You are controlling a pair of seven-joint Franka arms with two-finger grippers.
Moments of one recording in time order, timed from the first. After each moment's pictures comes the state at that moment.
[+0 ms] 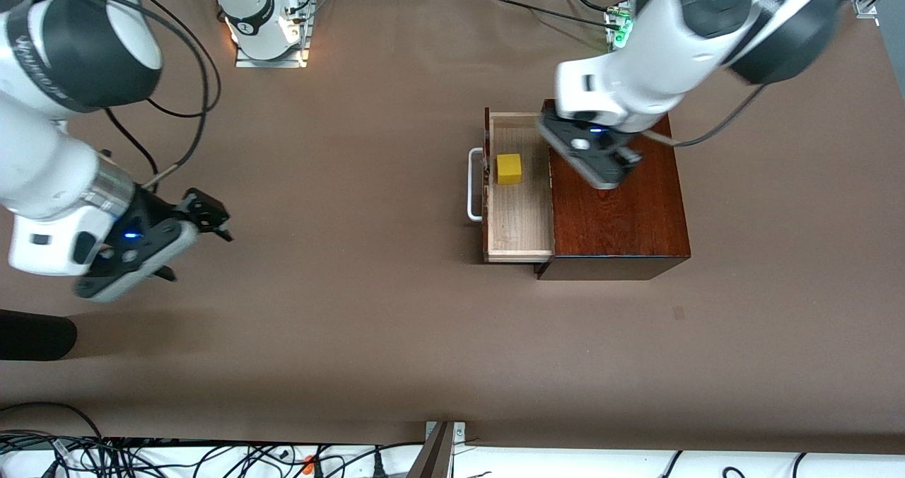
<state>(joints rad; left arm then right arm) -0.07 0.30 -0.52 -1.45 0.00 1.70 0.31 0.02 0.53 0.27 -0.99 -0.07 1.63 -0.31</state>
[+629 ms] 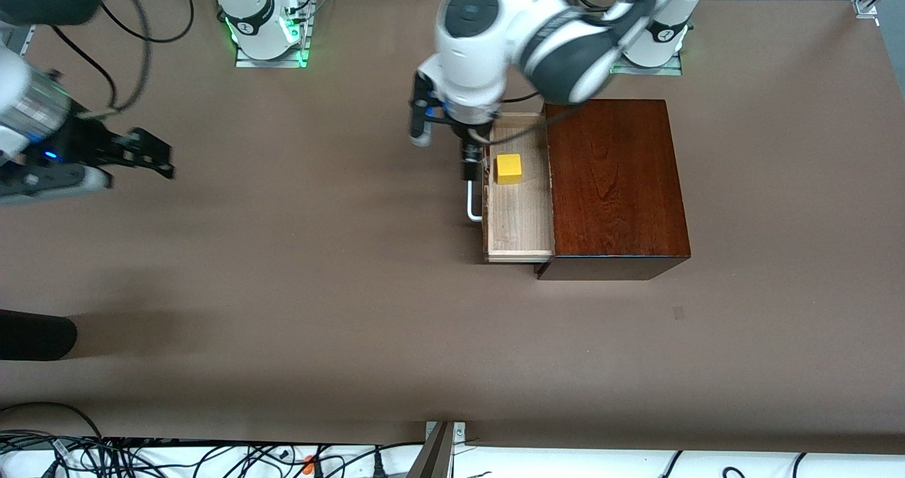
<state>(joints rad) -0.43 0.54 -0.53 -1.40 0.31 1.85 0.70 0.03 0.09 0.03 -1.56 0.02 1.66 -0.05</state>
